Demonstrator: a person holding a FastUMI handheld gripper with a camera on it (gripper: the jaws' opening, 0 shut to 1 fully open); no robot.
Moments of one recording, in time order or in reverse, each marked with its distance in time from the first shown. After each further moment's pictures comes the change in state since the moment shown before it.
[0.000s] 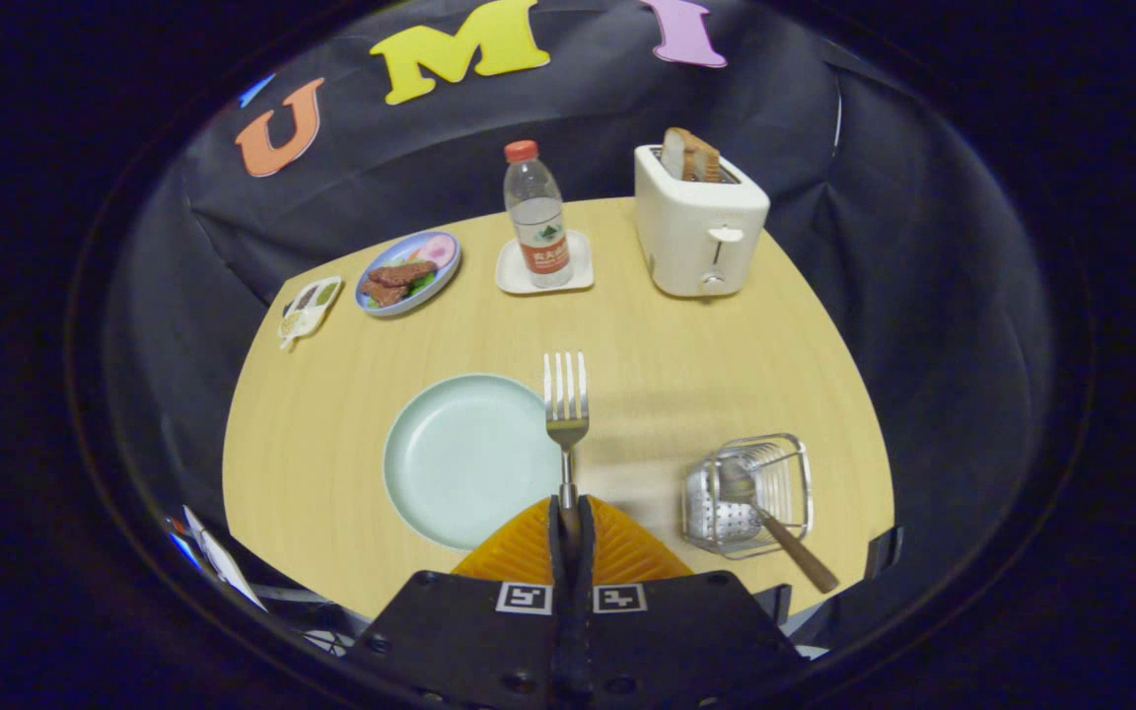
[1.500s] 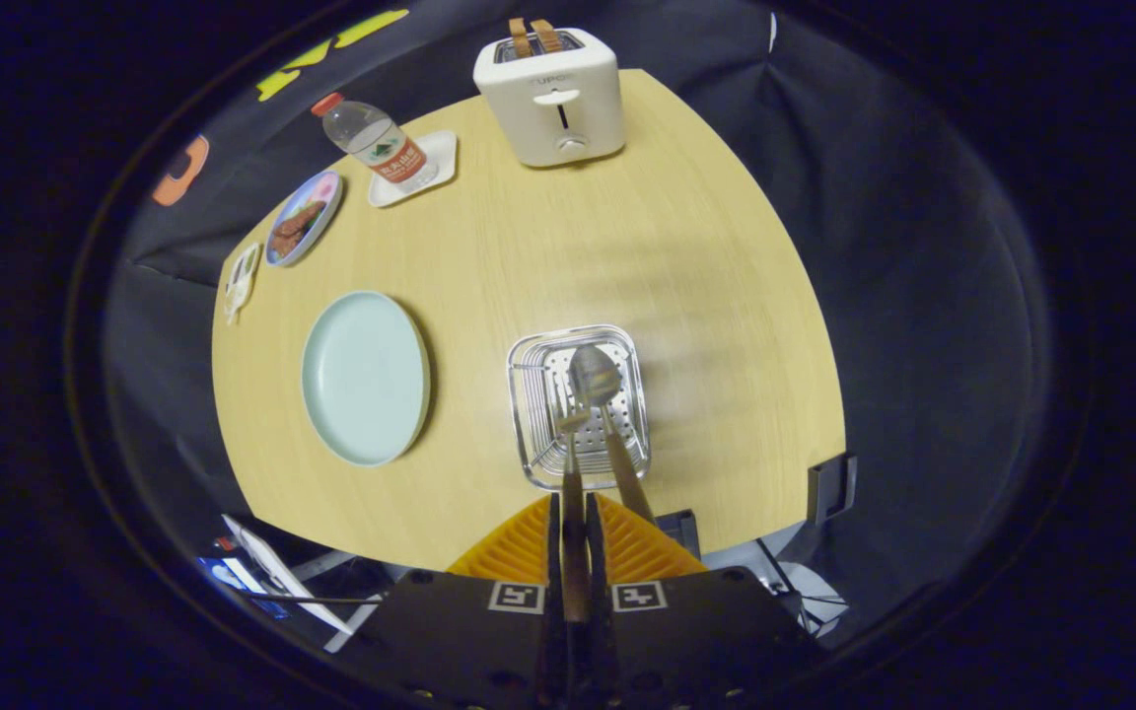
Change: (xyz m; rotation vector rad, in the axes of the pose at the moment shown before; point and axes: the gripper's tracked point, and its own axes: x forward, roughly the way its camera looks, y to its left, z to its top) arm -0.001 -0.103 -0.051 0.136 0.418 -0.029
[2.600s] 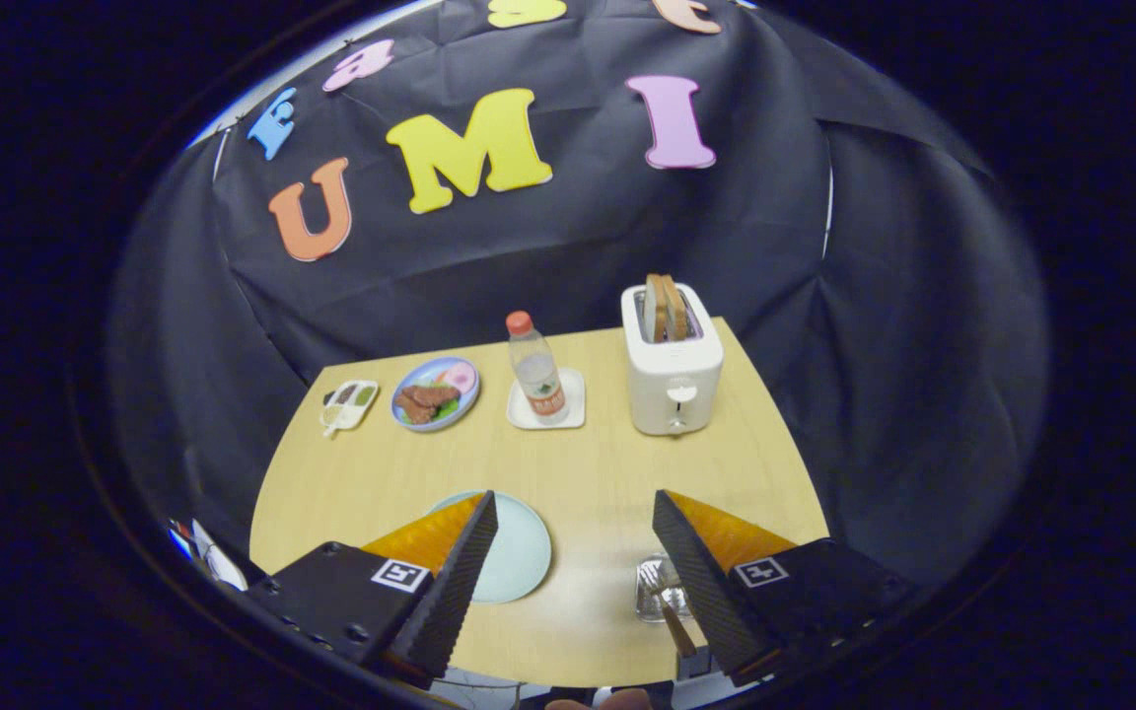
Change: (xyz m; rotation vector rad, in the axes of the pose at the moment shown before) arm -0.147 0.108 0.086 -0.190 -0.781 0.153
